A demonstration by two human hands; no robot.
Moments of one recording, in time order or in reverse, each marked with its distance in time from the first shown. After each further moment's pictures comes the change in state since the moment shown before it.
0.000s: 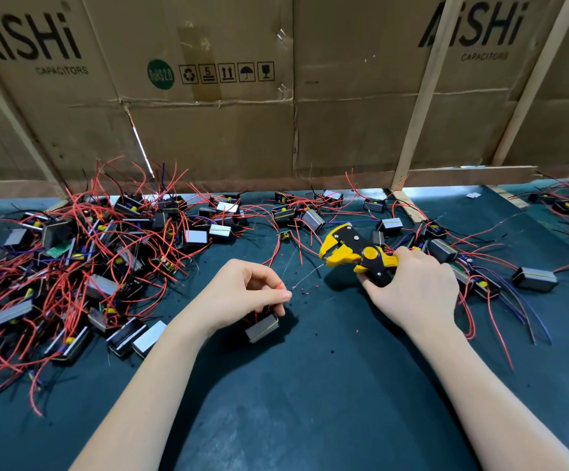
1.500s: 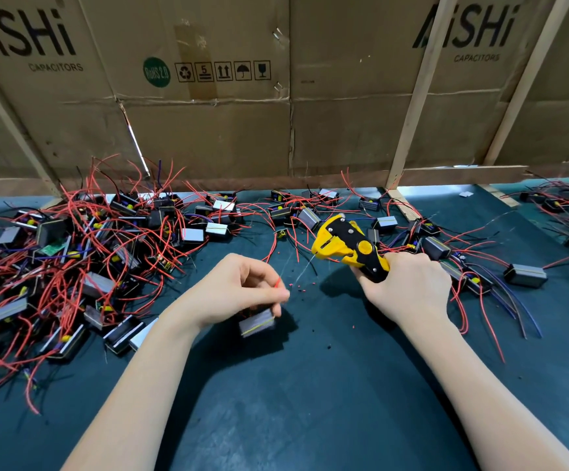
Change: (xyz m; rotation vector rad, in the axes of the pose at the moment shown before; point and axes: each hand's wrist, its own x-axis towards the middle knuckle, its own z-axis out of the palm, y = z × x) left_hand -0.006 0.002 -0.010 -0.038 -0.156 0.066; right_hand 0.002 -0.006 -0.007 0.046 -0.029 0.057
